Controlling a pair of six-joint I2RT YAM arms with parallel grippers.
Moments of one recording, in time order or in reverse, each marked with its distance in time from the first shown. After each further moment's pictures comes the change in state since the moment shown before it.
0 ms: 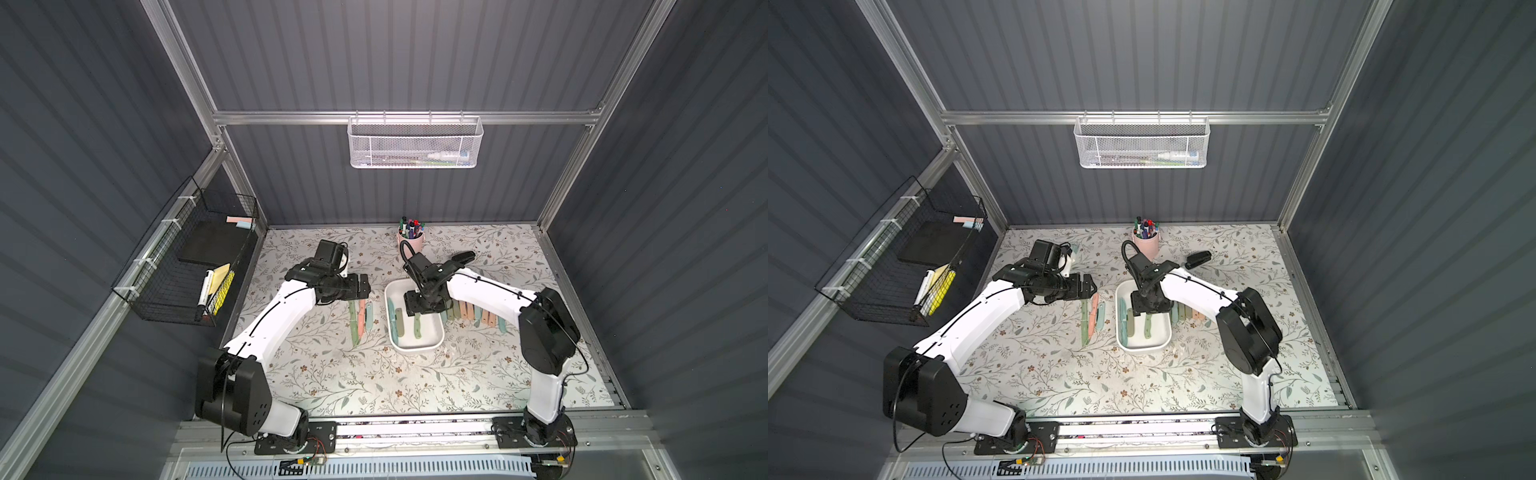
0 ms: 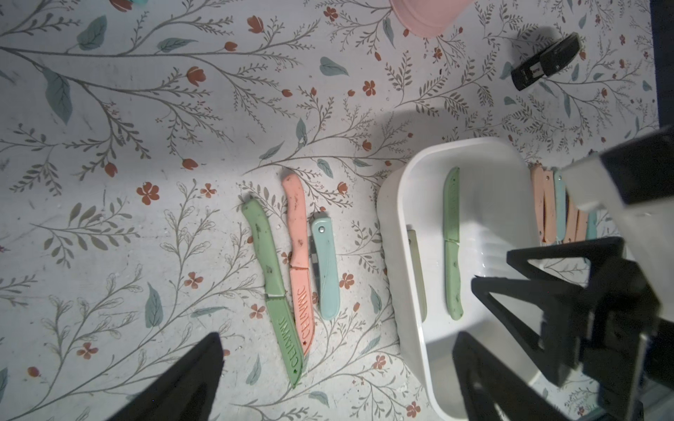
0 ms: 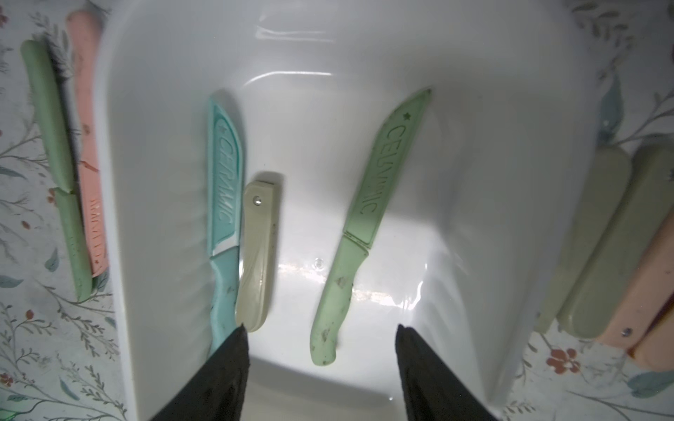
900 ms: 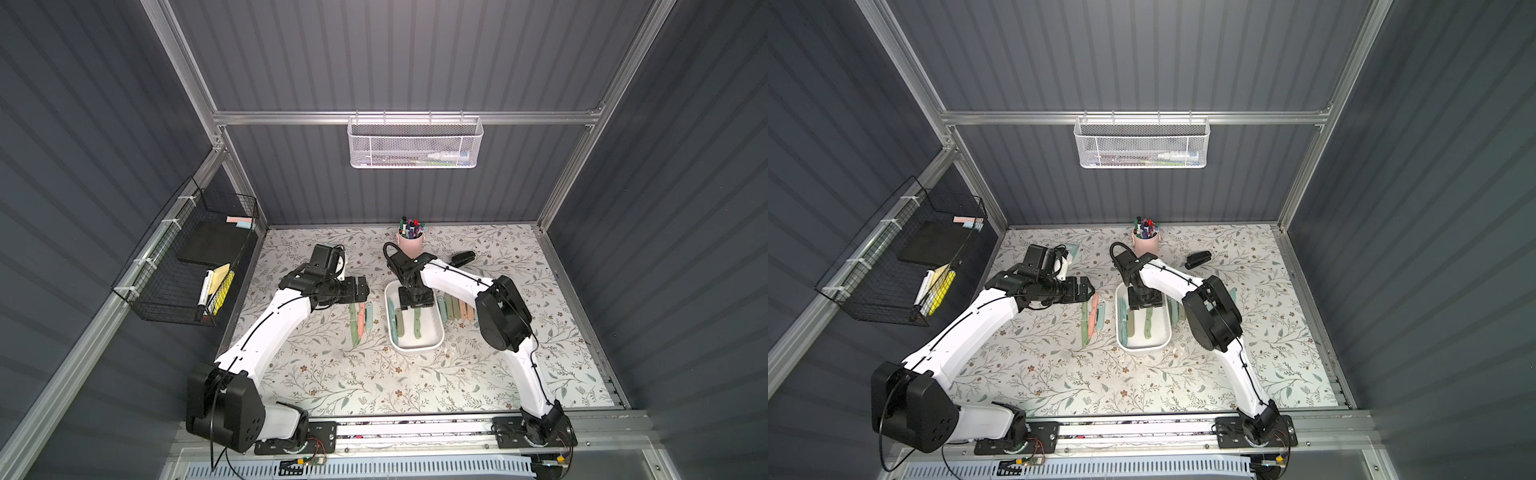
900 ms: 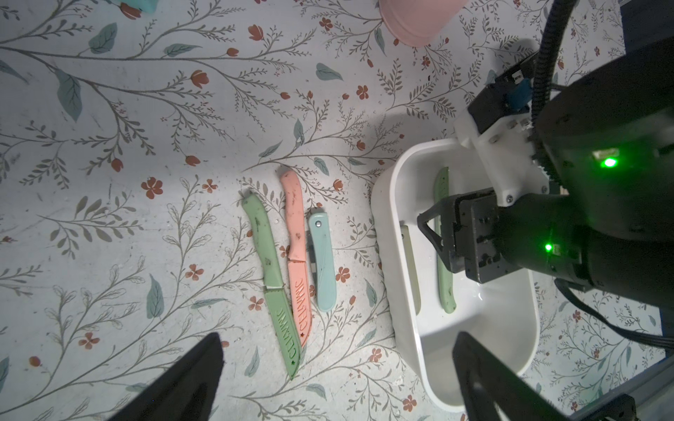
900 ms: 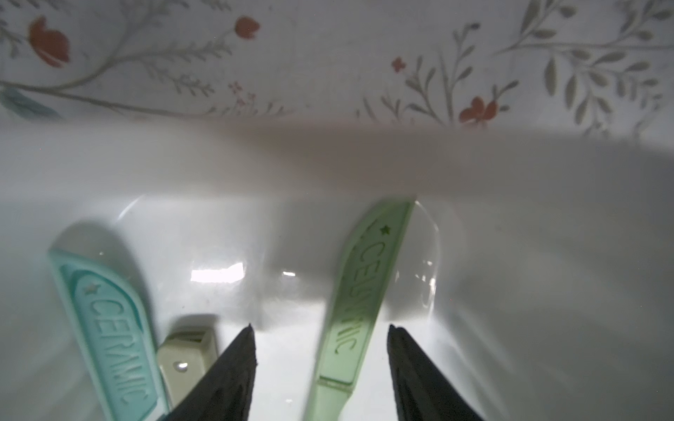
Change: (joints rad) left arm 0.000 -0.061 -0.045 0.026 0.002 -0.013; right arm -0.019 0.335 0.352 -0.173 0.119 0.058
